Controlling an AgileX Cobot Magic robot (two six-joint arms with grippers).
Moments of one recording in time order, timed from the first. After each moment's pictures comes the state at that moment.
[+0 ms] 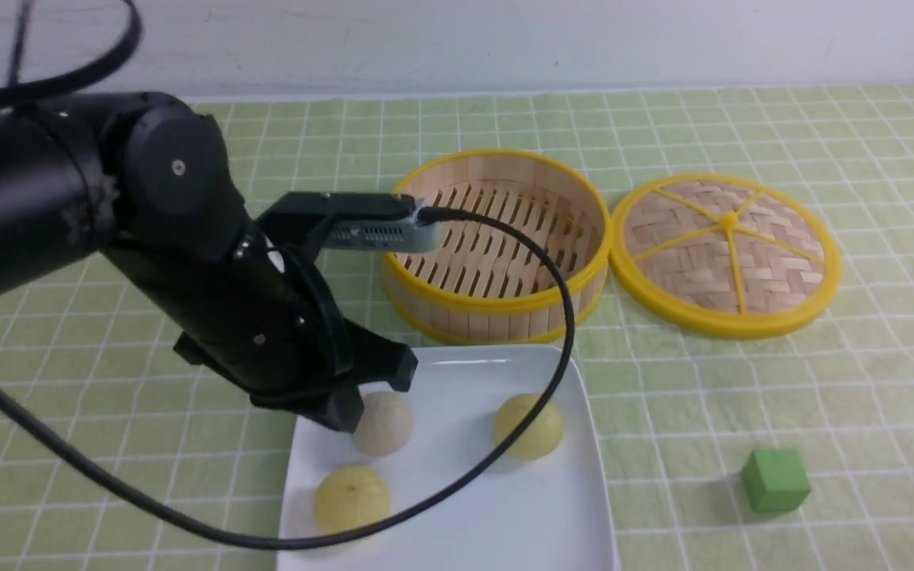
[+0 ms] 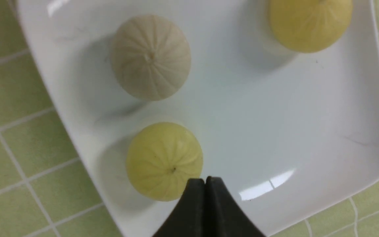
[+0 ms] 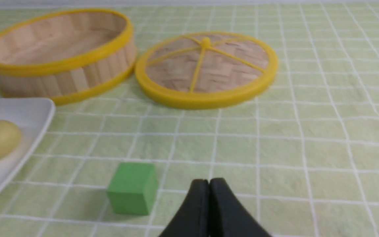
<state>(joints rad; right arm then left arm) 0.18 0.01 -0.04 -0.07 0.38 0.17 -0.49 1.46 -1.12 -0.19 0.94 -0.05</state>
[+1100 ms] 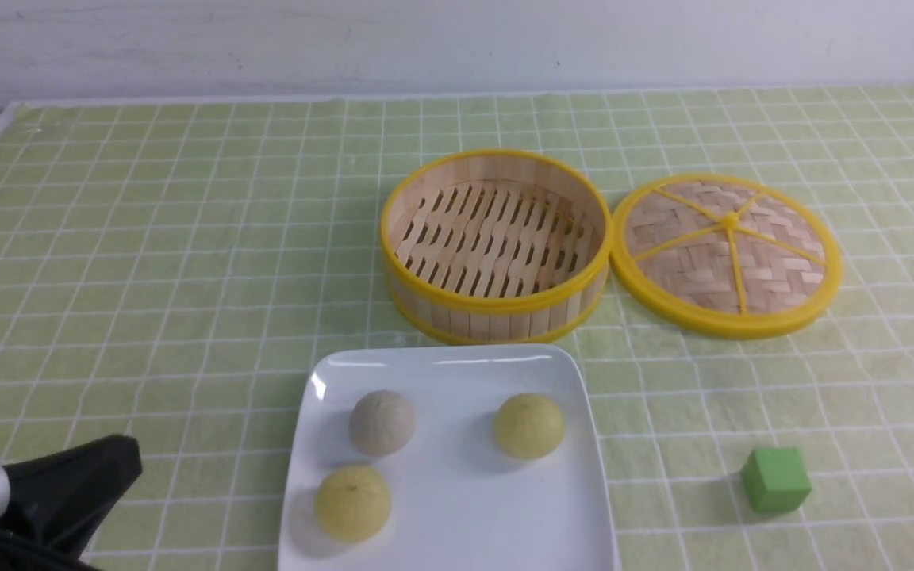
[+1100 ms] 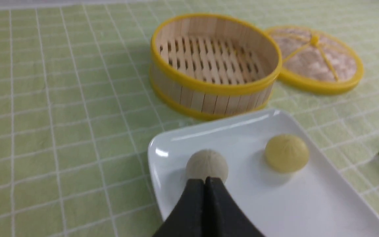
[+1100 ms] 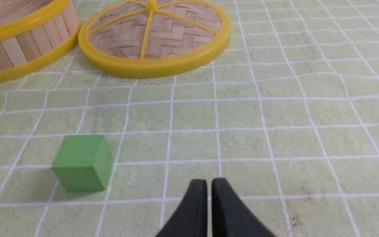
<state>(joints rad) 0.08 -0.01 0.02 -0.07 0.40 0.17 -0.49 0.36 -0.34 0.01 0.32 -0.15</state>
